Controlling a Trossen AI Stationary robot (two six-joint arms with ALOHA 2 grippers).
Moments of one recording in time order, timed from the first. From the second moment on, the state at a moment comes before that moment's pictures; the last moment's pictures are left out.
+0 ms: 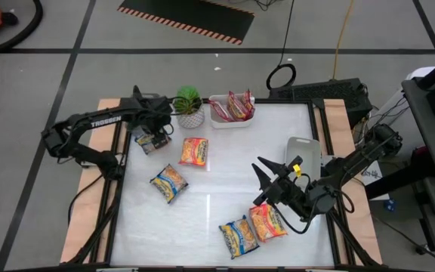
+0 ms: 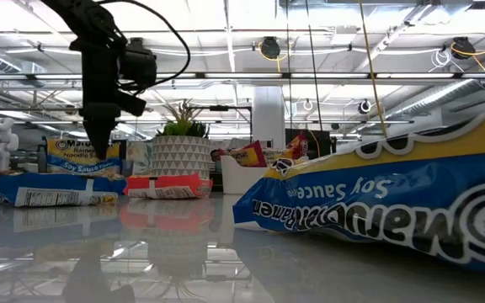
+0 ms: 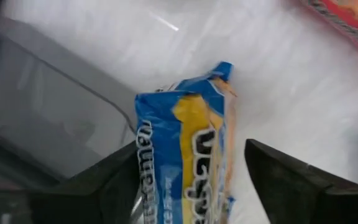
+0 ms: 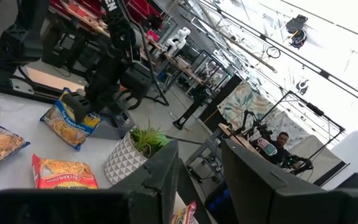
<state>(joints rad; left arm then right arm) 0.65 1.37 0.90 -0.96 -0.09 0.14 0.66 1.40 0.99 0.63 1.44 -0.88</state>
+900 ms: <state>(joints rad) 0.62 1.33 1.06 -1.16 -0.01 0.20 0.65 1.40 0.99 0.63 1.44 -0.90</state>
